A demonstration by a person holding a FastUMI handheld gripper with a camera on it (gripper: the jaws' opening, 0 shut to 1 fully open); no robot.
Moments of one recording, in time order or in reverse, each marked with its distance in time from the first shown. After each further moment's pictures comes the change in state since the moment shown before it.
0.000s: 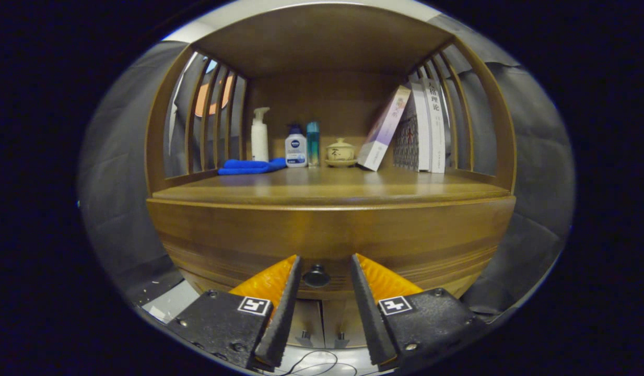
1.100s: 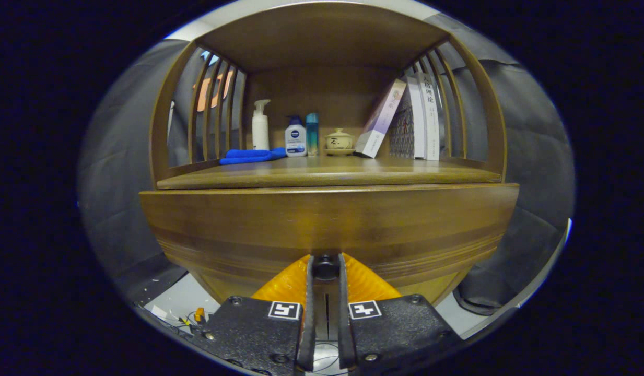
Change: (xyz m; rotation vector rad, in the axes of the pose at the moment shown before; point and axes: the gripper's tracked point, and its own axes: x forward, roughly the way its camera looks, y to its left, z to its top) arm -0.030 0.006 -0.020 0.011 0.026 -0.014
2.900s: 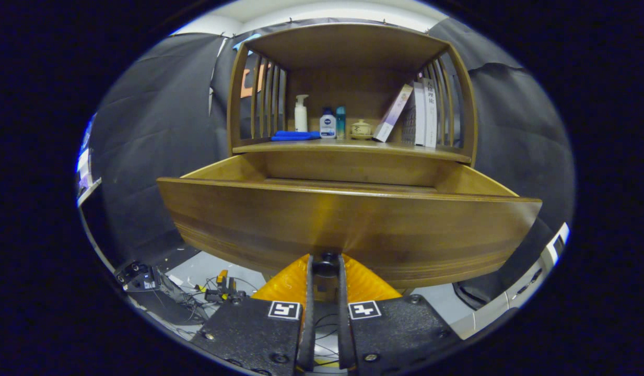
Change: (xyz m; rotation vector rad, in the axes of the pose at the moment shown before) arm -0.141 0.000 -0.068 -0.082 0.084 0.140
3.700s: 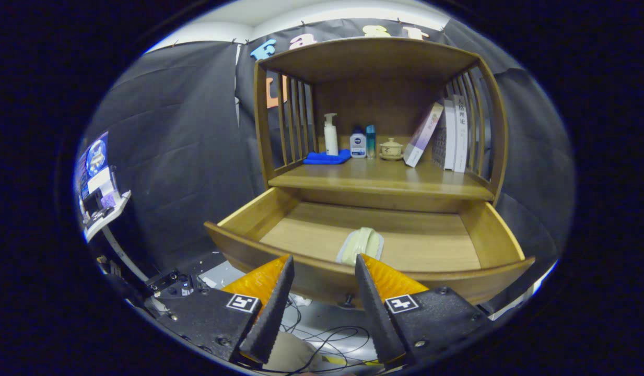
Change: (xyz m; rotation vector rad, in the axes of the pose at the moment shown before) arm -0.029 0.016 0.106 -0.007 0.023 0.197
